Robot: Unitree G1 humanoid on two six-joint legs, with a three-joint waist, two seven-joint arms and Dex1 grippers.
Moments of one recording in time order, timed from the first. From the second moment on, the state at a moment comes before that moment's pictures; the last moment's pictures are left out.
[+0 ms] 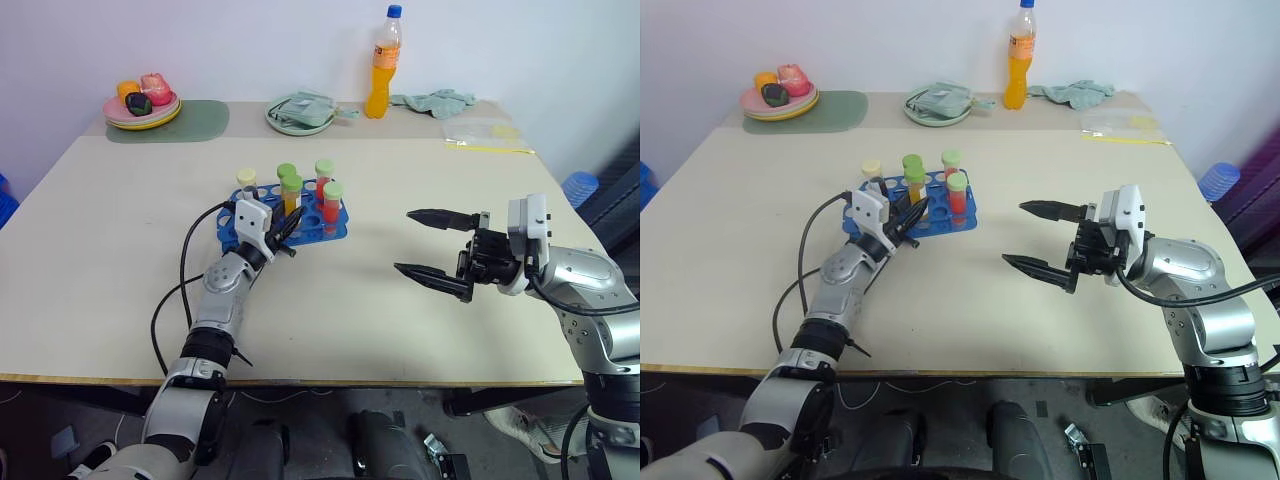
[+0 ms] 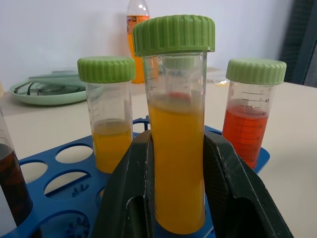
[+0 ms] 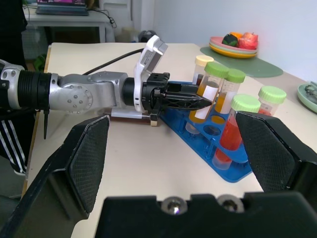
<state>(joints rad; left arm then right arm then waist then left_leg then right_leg) -0.60 0.14 0.04 0.62 -0.21 -0.29 -0.55 -0.30 -0.73 -0.14 -0.25 0.60 0.31 1.09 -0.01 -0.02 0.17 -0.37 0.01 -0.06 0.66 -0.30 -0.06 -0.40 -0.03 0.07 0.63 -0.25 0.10</state>
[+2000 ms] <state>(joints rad) -0.95 0.82 -0.30 0.09 -0.80 1.61 -0.49 -0.34 -0.58 -0.06 -0.17 0.55 0.23 1.09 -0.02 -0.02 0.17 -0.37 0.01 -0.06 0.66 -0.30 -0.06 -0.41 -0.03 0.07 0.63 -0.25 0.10</state>
